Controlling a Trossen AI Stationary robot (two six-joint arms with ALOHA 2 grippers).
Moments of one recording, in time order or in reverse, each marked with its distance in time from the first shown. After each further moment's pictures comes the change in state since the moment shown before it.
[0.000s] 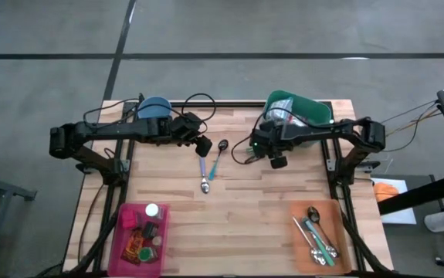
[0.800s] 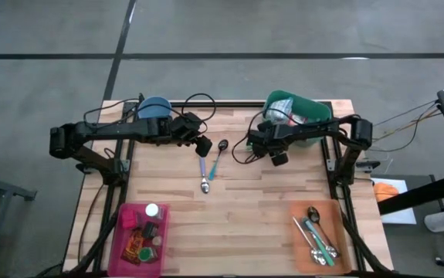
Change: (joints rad) left arm 0.000 0.000 0.000 0.000 0.000 0.000; right arm -0.036 0.128 0.007 0.008 0.085 -0.122
